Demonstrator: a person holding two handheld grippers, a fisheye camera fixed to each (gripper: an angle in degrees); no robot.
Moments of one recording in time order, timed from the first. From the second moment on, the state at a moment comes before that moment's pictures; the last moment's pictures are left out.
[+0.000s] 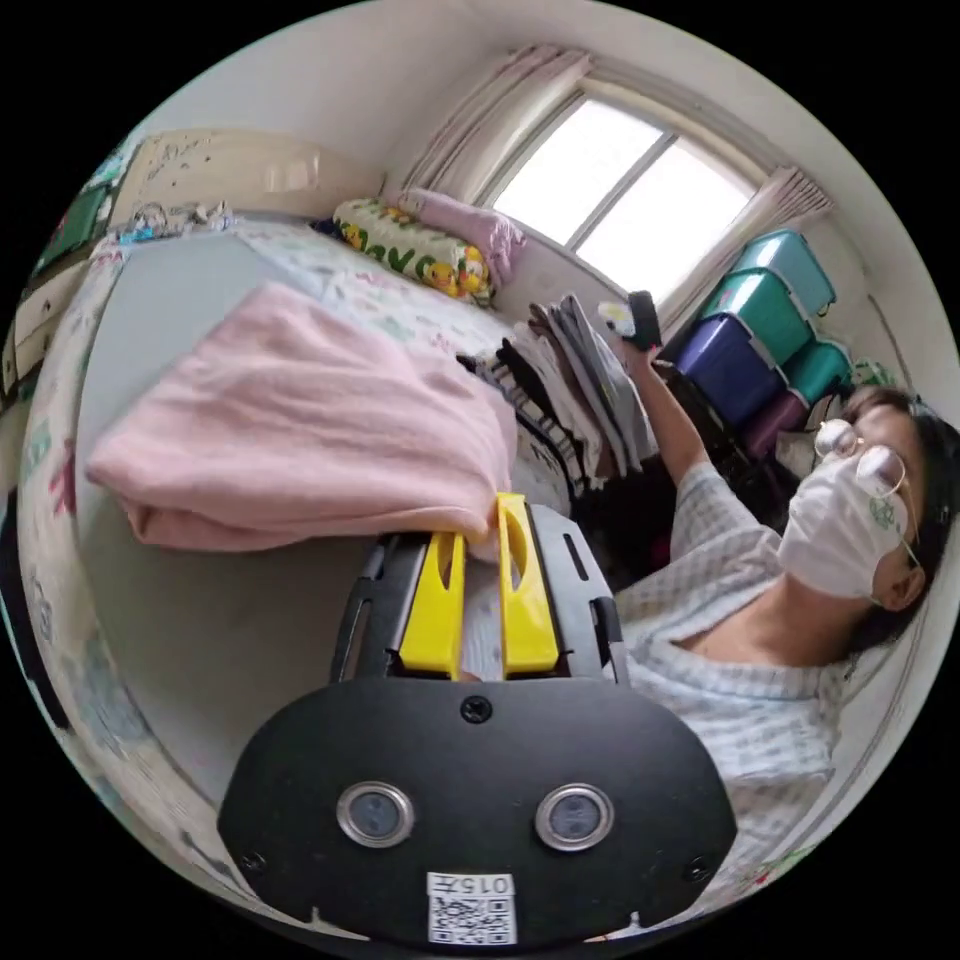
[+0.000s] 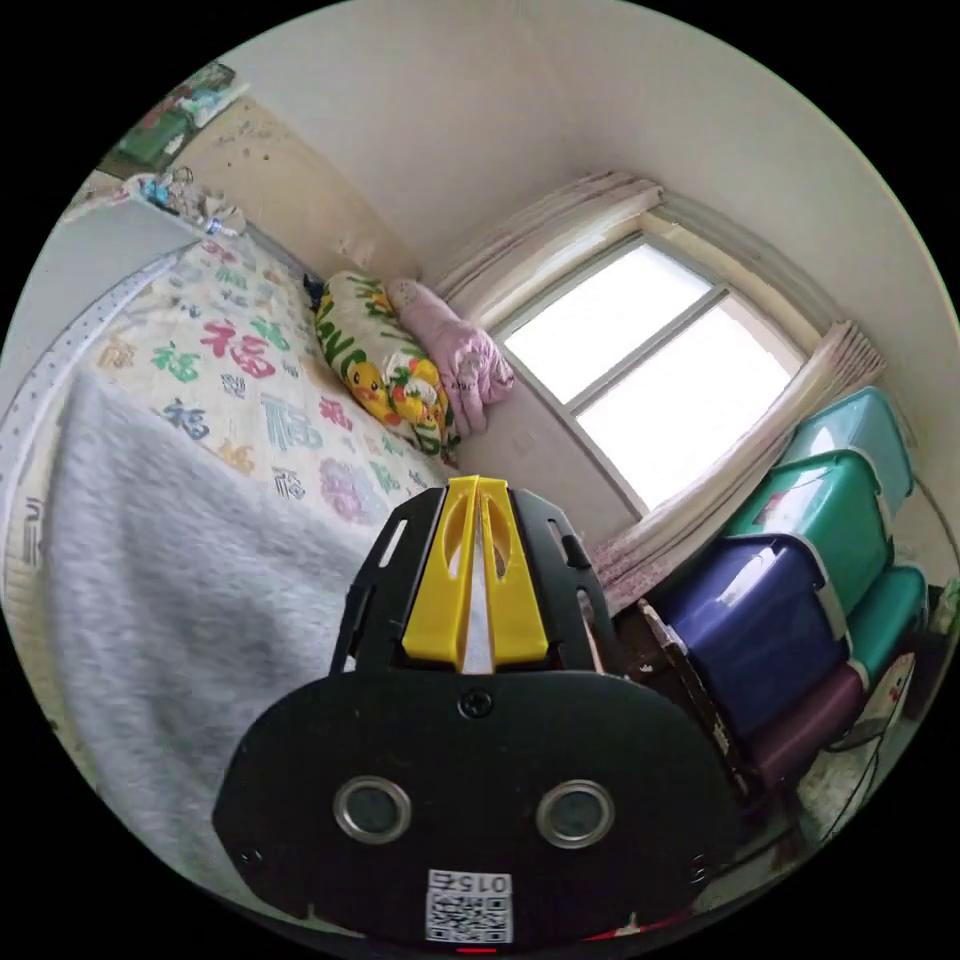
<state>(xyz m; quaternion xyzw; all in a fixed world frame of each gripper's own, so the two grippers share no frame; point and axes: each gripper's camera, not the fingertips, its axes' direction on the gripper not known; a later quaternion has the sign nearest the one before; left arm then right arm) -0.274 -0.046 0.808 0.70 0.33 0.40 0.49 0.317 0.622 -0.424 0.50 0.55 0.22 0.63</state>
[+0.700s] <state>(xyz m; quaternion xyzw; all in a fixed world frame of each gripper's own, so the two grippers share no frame) -0.531 0.024 0.853 0.82 0.26 0.21 0.46 -0.200 0.390 -0.285 0.27 0.26 -0.31 0.87</state>
